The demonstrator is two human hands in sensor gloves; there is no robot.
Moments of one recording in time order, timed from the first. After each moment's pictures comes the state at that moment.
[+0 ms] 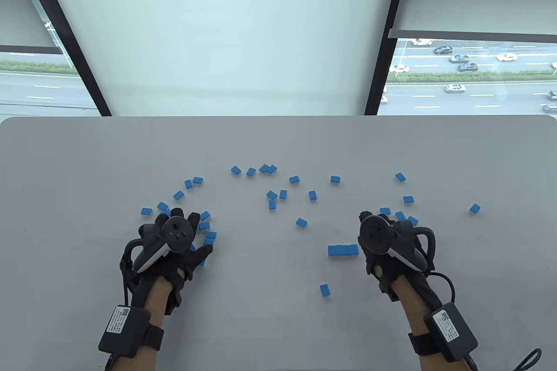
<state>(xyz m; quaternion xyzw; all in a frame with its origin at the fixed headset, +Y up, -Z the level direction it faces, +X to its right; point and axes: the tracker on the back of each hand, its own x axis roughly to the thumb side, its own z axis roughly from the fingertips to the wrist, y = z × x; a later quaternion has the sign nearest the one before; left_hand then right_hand) -0.265 -0.739 -0.360 -0.10 -0.01 0.07 0.99 0.185 -0.703 -0.356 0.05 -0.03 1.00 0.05</state>
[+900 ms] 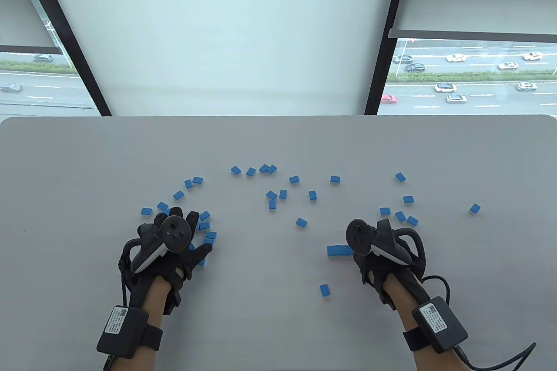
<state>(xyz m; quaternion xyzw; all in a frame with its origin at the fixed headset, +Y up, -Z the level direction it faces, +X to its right) -0.270 -0.739 -0.361 -0.10 -0.01 0.08 0.99 0.158 -0.729 -0.357 0.10 0.06 0.99 0.00</state>
